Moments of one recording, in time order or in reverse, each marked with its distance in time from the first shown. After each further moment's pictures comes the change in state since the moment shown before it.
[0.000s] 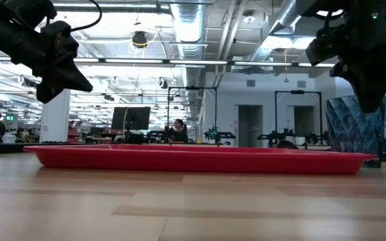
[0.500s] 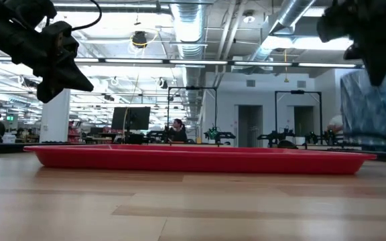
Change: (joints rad) left arm 0.000 0.000 0.000 0.007 -0.020 0.004; right arm -0.066 -0.198 0.061 -0.149 -0.060 0.053
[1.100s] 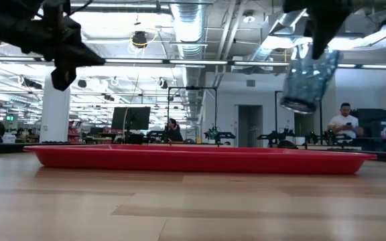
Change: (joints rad) left arm -0.001 0.000 0.000 0.234 0.101 -0.049; right arm -0.064 0.142 0.262 0.094 0.096 -0.165
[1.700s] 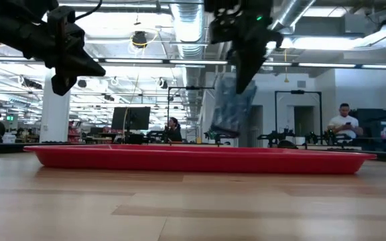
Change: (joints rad) left arm -0.019 0.061 0.000 -0.032 -0.044 0.060; right arm -0.151 0.518 0.321 0.137 0.037 -0.597
